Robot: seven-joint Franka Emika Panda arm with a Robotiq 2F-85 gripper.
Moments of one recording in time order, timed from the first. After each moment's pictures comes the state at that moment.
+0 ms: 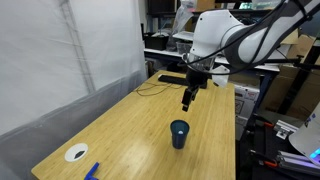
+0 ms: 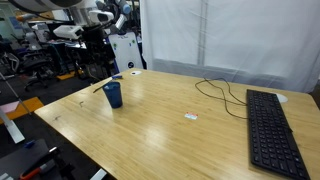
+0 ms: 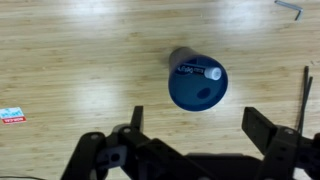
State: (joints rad) arm 0.21 -0.01 0.21 -2.41 0.01 2.56 0.30
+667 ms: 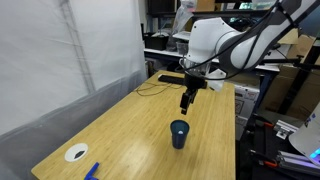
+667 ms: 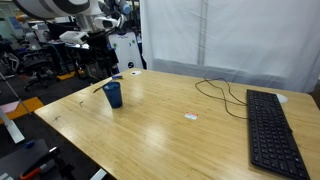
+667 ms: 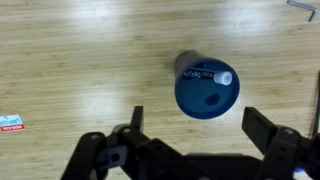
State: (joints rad) arm 0.21 0.05 0.20 -2.39 -0.01 2.55 0.31
